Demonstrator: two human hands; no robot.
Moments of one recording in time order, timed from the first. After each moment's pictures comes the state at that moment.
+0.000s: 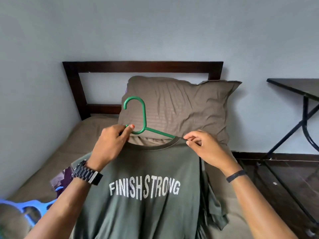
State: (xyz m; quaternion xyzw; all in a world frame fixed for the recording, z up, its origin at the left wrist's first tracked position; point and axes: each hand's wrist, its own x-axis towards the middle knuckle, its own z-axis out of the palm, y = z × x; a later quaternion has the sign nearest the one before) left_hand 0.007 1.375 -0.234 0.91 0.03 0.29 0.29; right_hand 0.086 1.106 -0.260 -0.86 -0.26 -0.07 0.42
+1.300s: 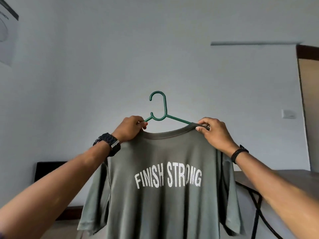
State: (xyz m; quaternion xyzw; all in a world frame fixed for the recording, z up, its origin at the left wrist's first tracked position) left_hand 0.045 1.281 0.075 0.88 -0.16 0.38 0.25; right_hand 0.046 0.995 0.053 -0.79 -0.22 -0.47 0.34
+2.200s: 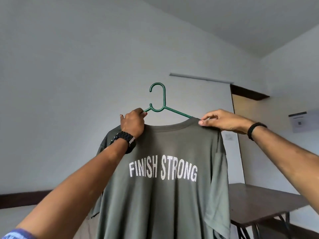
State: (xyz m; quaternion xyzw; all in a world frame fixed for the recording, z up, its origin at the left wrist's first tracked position) left_hand 0.033 1.135 0.150 0.76 -0.17 0.54 0.33; right_hand -0.080 0.862 0.159 -0.89 -0.15 -0.33 0.27
